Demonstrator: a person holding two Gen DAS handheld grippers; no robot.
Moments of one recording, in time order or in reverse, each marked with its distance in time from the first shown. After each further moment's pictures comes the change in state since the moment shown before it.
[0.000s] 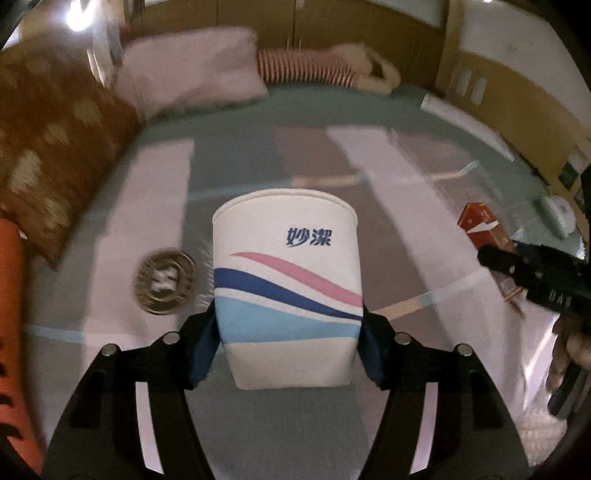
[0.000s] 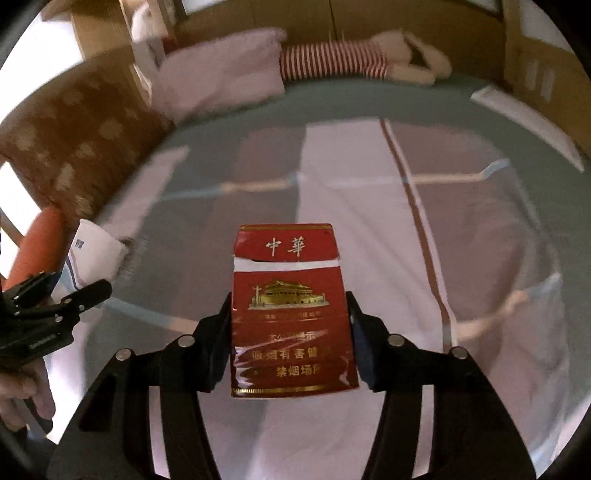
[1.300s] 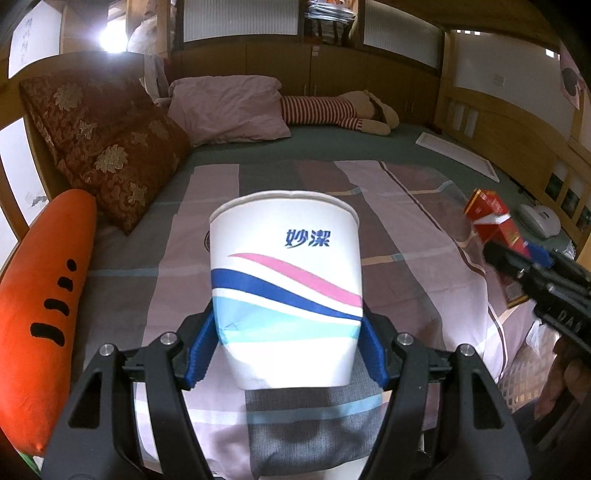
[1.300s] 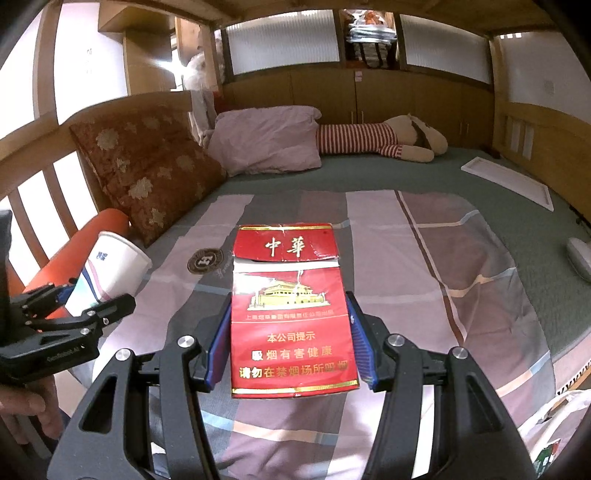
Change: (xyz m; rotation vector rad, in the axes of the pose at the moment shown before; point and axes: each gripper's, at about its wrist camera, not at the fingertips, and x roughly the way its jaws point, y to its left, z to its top) left arm -0.135 0.020 -0.106 -0.045 -0.143 0.042; right arm -0.125 0.088 -0.087 -0.082 -0.267 -0.018
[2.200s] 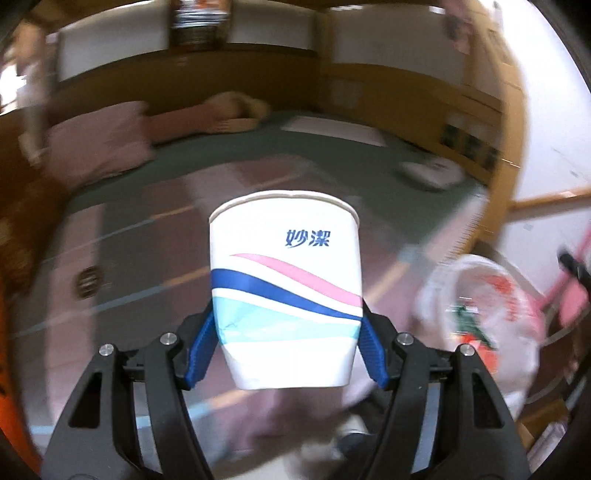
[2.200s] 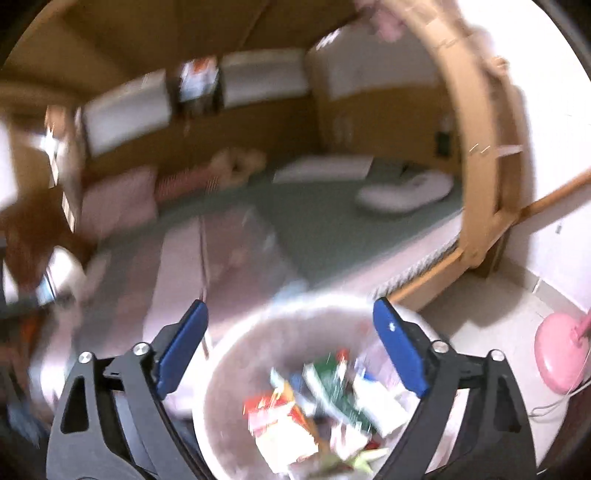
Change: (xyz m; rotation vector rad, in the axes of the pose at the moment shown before) left arm -0.044 -0.199 -0.003 0.285 0.009 -0.384; right arm -0.278 -0.193 -0.106 0.355 -0.236 -0.492
